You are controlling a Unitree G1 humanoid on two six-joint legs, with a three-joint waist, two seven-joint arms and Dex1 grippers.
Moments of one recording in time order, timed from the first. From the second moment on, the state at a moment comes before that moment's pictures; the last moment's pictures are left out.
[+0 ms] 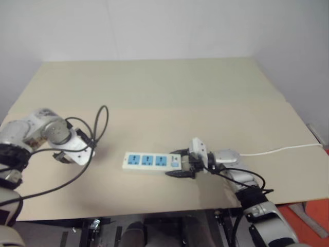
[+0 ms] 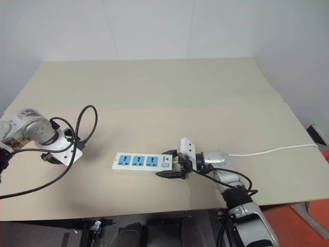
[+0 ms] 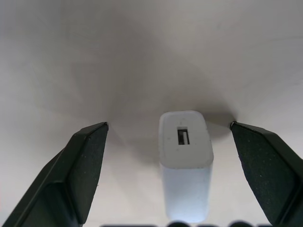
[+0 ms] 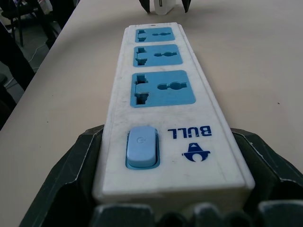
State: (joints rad) left arm -0.86 1.11 -0.56 0.56 0.56 -0.65 -1.35; right arm -0.49 -0.34 0.22 0.35 0.22 0.01 1.28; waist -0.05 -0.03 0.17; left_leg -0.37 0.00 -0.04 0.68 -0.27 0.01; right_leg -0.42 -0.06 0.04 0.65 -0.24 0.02
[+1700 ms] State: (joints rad) left arm -0.52 0.46 -0.18 -0.05 -0.42 0.23 -1.26; right arm -0.51 -0.29 0.23 0.41 0.20 -0.02 1.26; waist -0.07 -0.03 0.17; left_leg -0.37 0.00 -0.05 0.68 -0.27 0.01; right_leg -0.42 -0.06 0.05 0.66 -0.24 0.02
